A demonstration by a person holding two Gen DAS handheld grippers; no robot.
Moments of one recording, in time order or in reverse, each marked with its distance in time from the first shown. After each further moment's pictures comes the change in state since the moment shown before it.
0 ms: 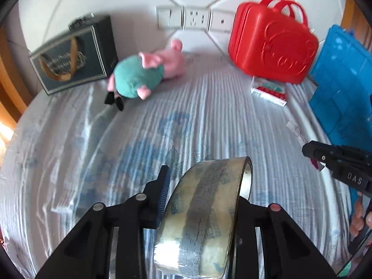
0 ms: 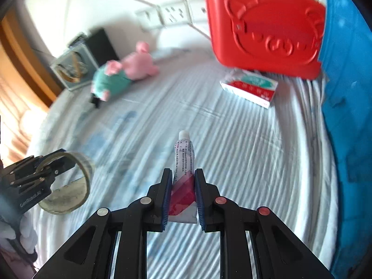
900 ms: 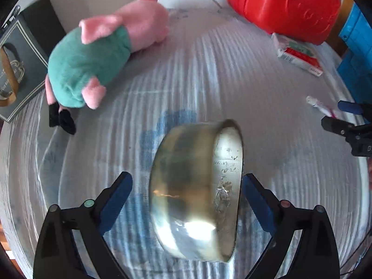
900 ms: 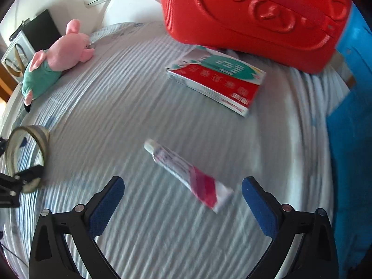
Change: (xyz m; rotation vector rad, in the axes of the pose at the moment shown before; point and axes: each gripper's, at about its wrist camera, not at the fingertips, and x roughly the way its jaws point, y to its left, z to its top) left arm 0.160 0.006 0.051 0.177 0.263 -0.010; right arm 0.135 -0.081 0.053 -0.013 0.194 -0.193
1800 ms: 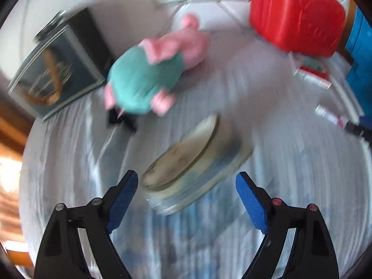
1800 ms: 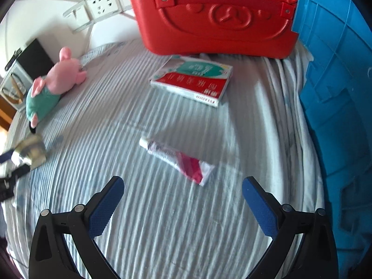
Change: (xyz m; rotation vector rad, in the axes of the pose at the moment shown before) left arm -0.058 0.044 -0.028 -0.026 -0.072 0.164; right arm -0.038 -0.015 -0.025 0.160 -0.042 0.009
